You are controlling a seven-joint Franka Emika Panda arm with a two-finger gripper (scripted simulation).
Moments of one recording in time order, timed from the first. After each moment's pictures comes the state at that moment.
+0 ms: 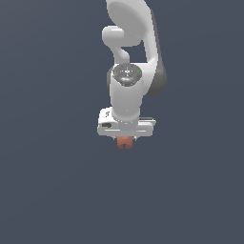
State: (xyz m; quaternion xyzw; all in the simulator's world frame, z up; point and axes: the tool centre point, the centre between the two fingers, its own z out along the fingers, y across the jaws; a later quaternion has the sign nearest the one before) arm 0.038 0.012 0.168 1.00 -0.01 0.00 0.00
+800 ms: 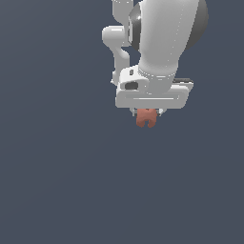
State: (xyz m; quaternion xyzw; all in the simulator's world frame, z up) arm 0.024 0.081 0.302 1.00 -0.01 0.00 0.00
